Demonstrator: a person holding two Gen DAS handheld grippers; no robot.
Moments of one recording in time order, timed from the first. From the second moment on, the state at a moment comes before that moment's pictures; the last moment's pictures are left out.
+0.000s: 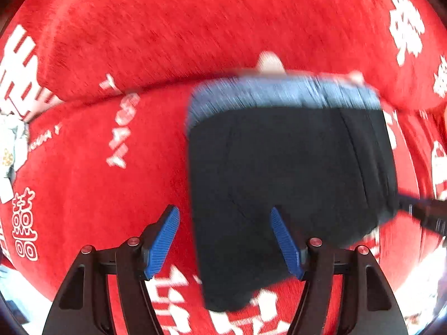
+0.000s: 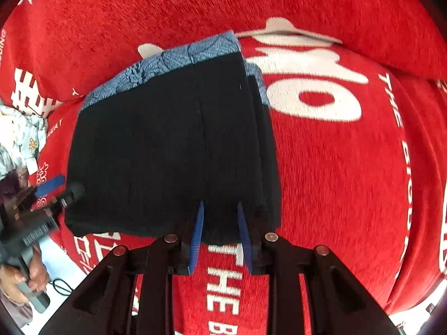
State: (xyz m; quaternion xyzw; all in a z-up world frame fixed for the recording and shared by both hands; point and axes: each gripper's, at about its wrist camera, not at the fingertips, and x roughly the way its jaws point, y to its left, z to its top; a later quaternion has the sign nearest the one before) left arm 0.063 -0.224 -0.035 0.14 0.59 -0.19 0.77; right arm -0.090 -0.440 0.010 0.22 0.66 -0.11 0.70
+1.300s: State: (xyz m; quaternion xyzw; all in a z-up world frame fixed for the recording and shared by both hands) left arm 0.104 -0.184 -0.046 0.17 0.64 -0.14 0.73; right arm -0.083 -0.401 0.026 0.18 0.69 -0.19 0.68
